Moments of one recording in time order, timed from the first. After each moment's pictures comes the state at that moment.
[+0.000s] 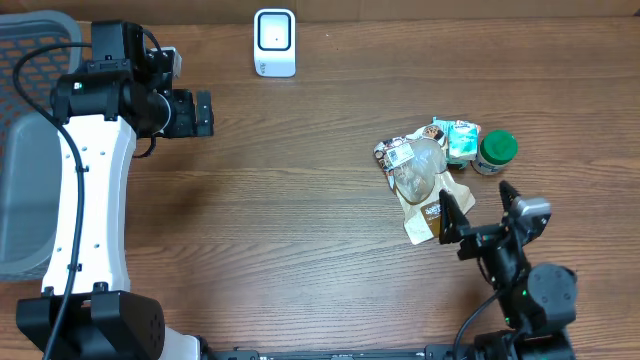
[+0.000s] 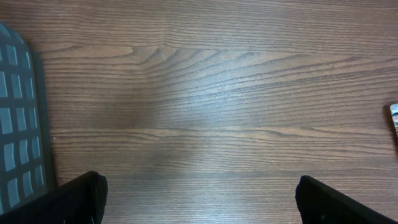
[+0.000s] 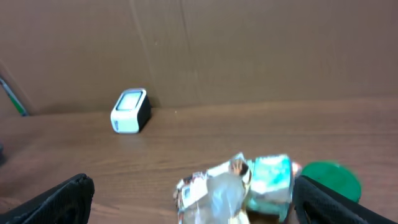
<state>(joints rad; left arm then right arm) 0.07 1.67 1.70 -1.17 0.12 -0.02 0.14 0.25 0.27 -0.12 -0.08 0.17</state>
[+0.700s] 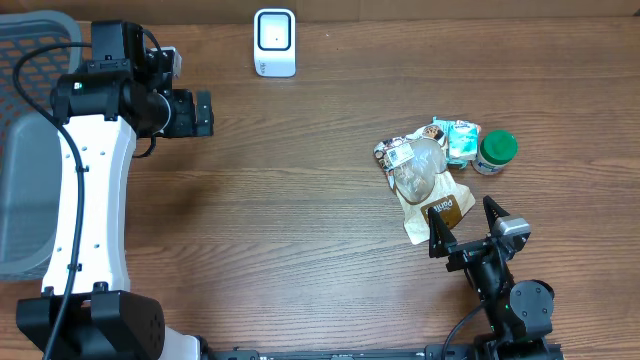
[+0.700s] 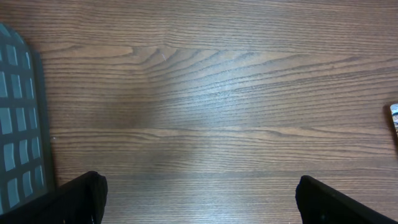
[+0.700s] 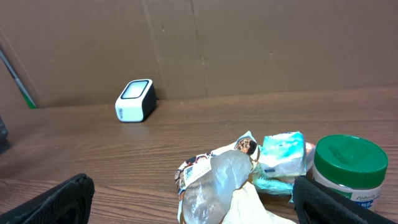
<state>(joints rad) 0.07 1.67 1.70 -1.17 0.12 -0.02 0.14 0.03 0.02 -0.03 -0.11 0.17</state>
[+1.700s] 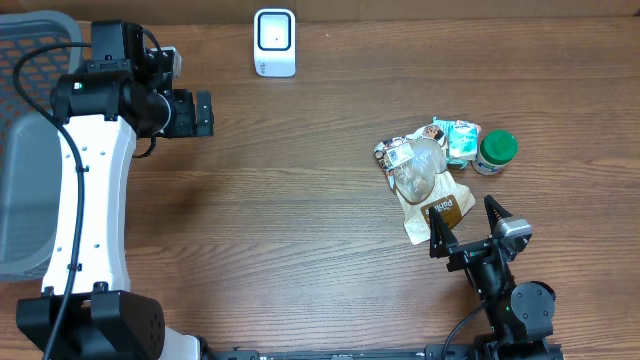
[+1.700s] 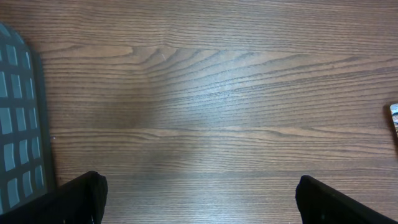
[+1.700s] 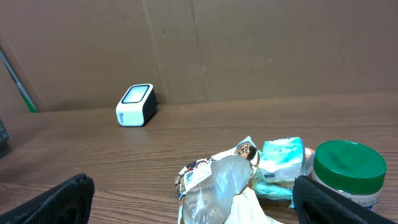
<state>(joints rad) 0.07 1.67 1.70 -1.17 0.12 -0.02 0.14 0.01 0.02 -0.02 -0.11 0.17</state>
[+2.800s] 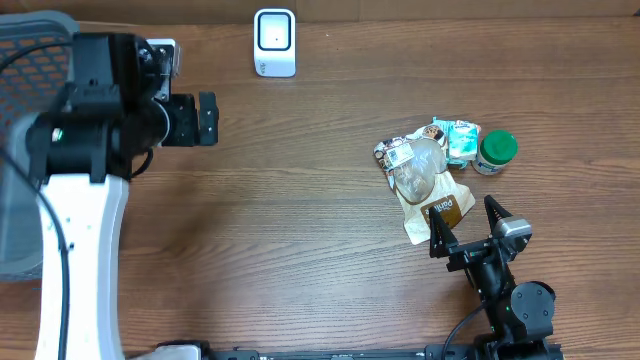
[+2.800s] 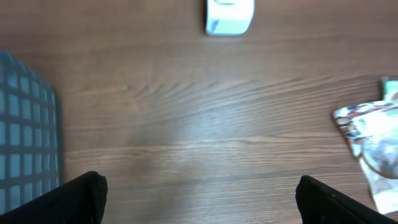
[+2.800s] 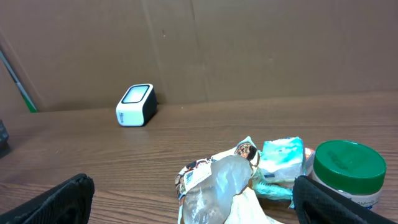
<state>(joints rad) 0.00 1.43 1.70 -1.17 0.12 -0.02 0.14 0.01 0.02 -0.02 -0.11 0.17</state>
